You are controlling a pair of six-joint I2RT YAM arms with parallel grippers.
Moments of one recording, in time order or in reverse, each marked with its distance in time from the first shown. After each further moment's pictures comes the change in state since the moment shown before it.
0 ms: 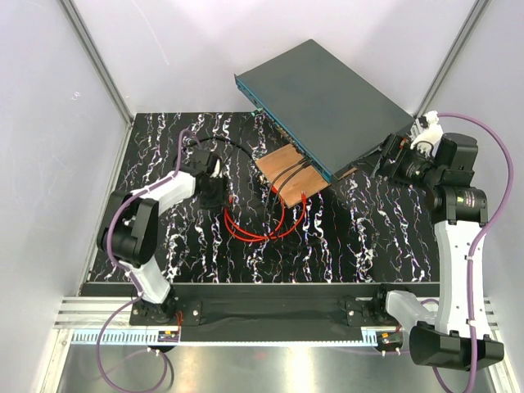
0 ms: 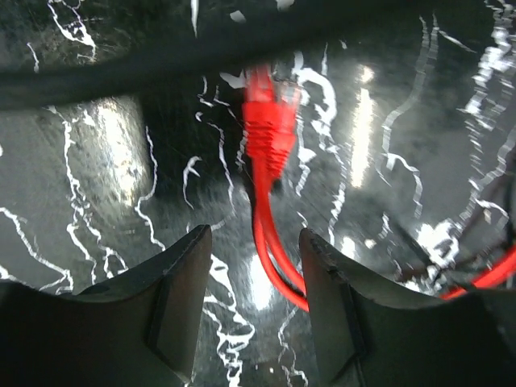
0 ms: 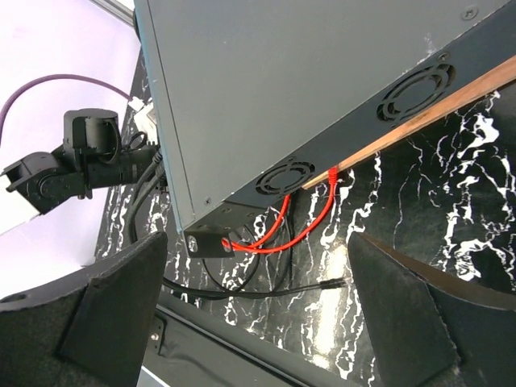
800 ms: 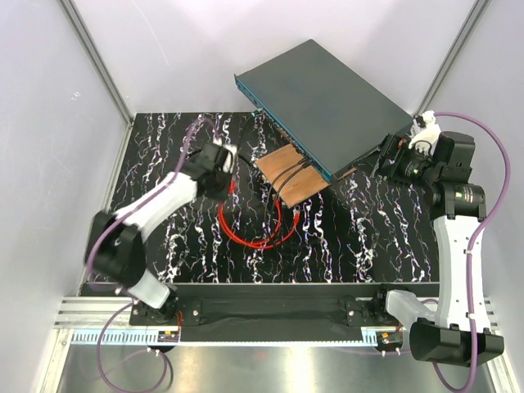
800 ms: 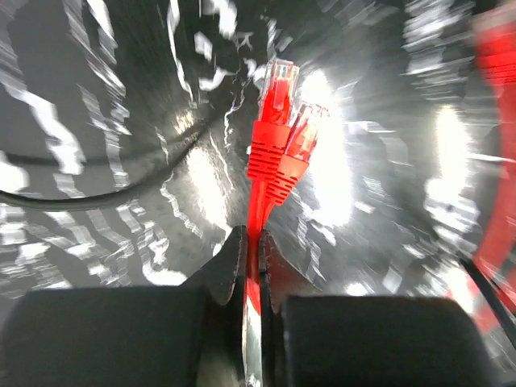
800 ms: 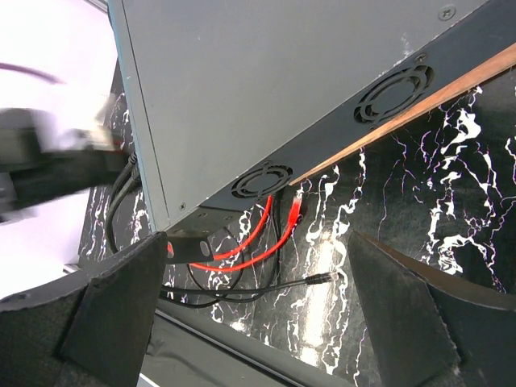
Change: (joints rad) left arm -0.145 -0.137 0.079 -0.122 -0.183 0.171; right arm -0.005 0.027 0.000 -0.014 0.019 -0.045
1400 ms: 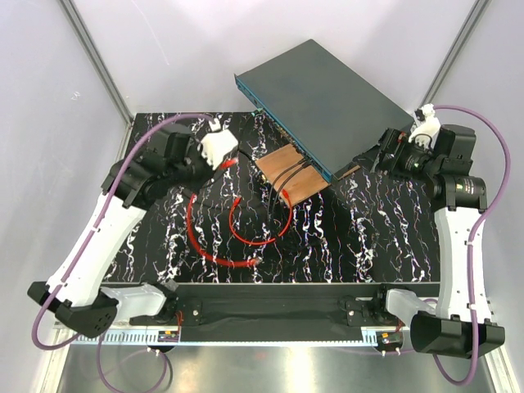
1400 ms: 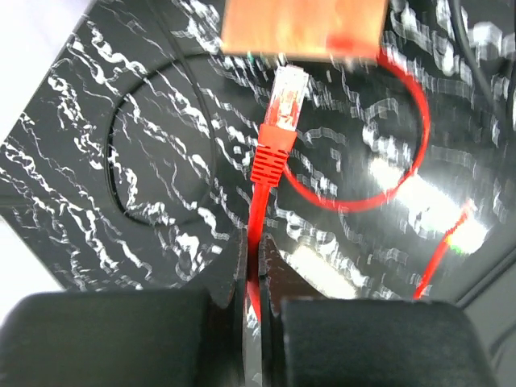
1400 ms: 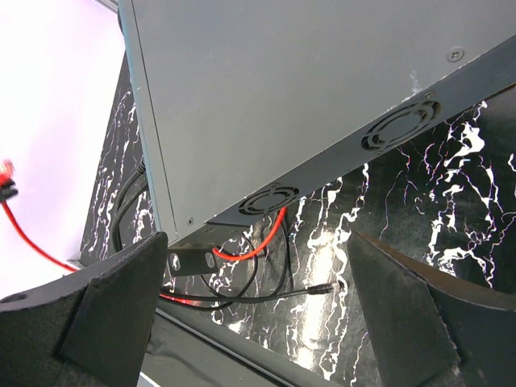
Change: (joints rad) left arm -0.072 -0.365 0.419 -0.388 0.143 0.549; right arm -0.001 0.048 0.049 0.000 -0.026 -0.016
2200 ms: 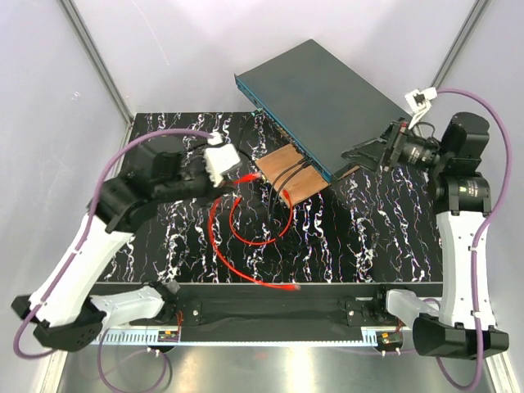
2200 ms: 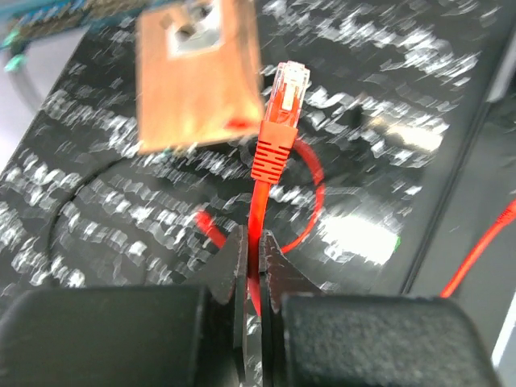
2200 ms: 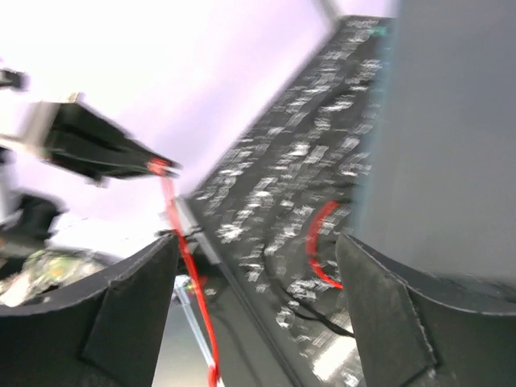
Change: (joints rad) left arm -0.109 -0.144 -0.054 0.058 0.246 0.009; right arm 0.026 -0.004 0.077 0.224 -0.456 0.084
